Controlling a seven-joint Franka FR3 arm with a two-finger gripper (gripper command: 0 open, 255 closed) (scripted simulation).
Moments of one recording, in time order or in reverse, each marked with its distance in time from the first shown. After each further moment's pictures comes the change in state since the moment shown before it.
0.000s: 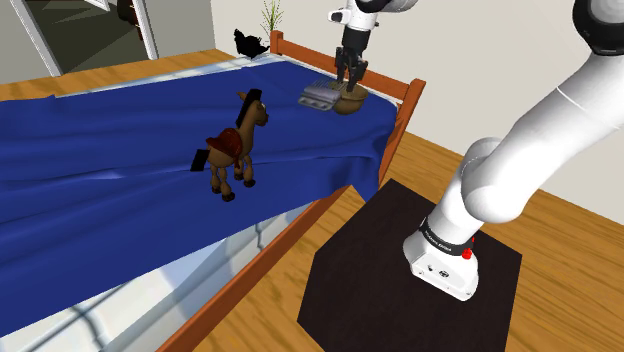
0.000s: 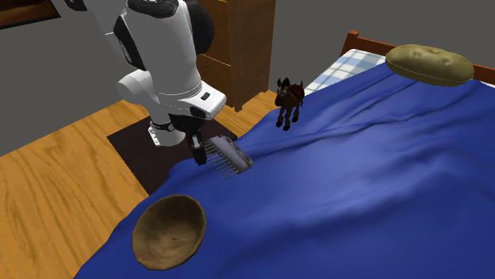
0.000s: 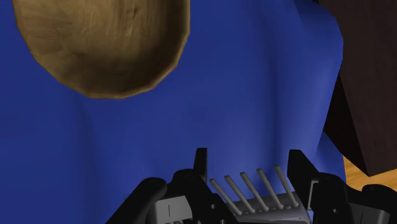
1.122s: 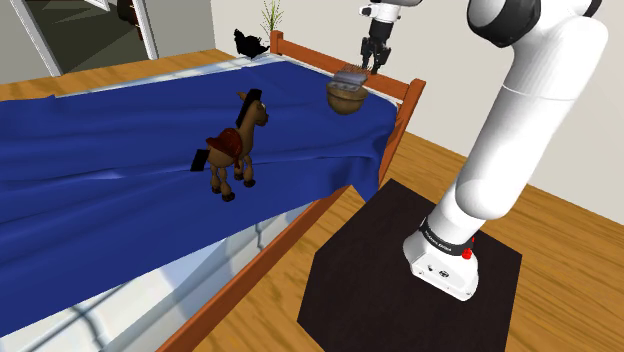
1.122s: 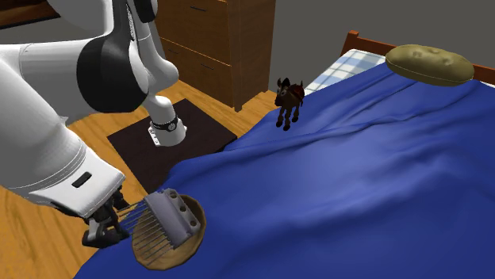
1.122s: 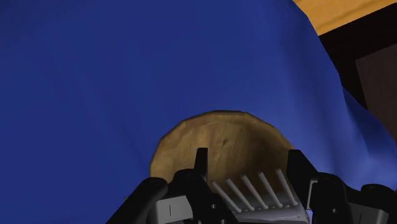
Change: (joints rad) arm -0.185 0.398 -0.246 0.417 0.183 -0.067 -0.488
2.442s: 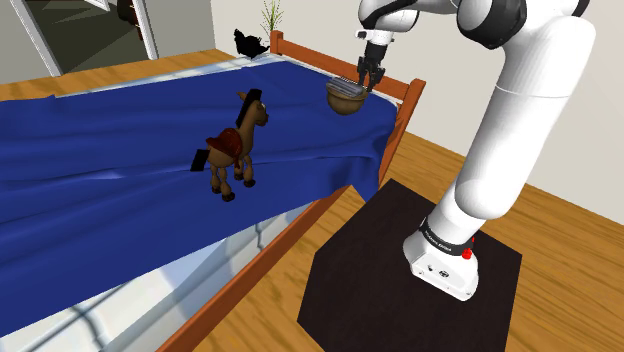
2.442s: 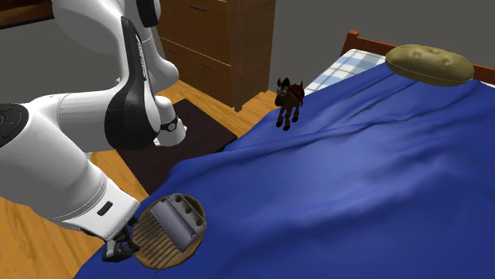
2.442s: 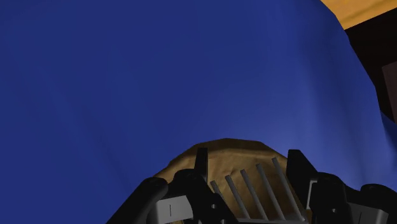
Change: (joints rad) arm -0.013 0.051 0.002 -0.123 0.038 0.167 -0.038
